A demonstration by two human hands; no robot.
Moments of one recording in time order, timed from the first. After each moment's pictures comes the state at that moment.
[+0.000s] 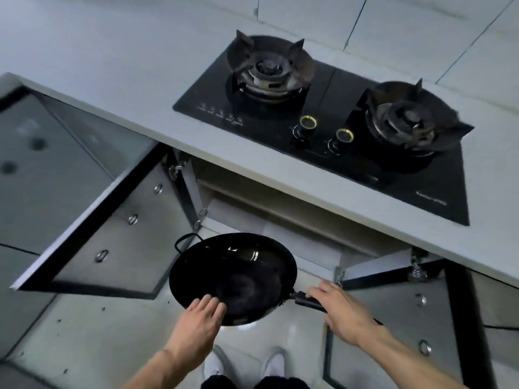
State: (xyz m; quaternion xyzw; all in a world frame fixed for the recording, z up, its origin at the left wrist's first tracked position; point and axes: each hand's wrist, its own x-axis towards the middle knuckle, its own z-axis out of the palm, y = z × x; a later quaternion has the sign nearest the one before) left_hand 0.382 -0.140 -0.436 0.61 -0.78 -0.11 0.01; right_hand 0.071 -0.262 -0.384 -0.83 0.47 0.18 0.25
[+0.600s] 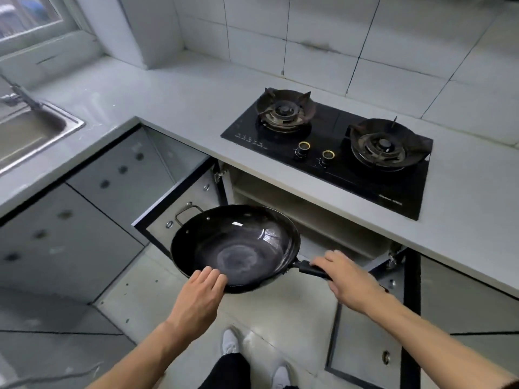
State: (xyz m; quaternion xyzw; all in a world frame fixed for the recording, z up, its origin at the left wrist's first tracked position) left_hand 0.317 -0.022 -0.221 0.68 -0.73 -0.01 0.04; right_hand 0.022 -0.192 -0.186 -0.90 0.38 0.06 0.20
